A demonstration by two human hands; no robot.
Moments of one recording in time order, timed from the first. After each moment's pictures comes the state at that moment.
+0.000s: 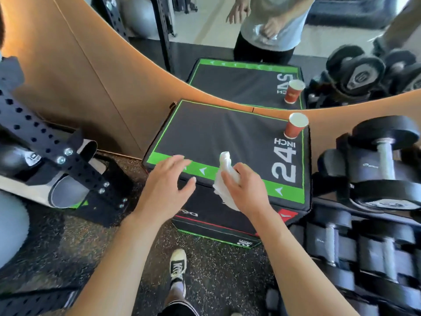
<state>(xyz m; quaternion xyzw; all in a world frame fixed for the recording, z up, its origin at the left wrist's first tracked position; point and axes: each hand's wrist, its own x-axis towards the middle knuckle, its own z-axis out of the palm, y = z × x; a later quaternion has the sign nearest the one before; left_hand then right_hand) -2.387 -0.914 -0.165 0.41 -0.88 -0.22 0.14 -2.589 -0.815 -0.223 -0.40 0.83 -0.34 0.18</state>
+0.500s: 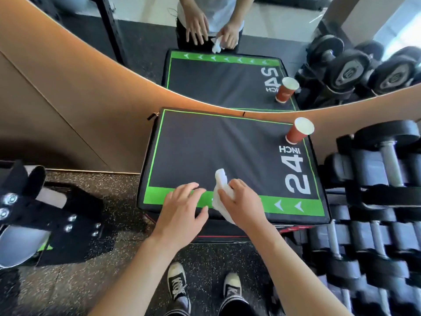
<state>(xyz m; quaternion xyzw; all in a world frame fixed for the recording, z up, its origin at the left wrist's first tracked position) -2.405 -1.063 -0.248 0.26 -0.93 -0.25 0.03 -2.571 -0.940 -0.286 -0.35 0.89 -0.25 0.14</state>
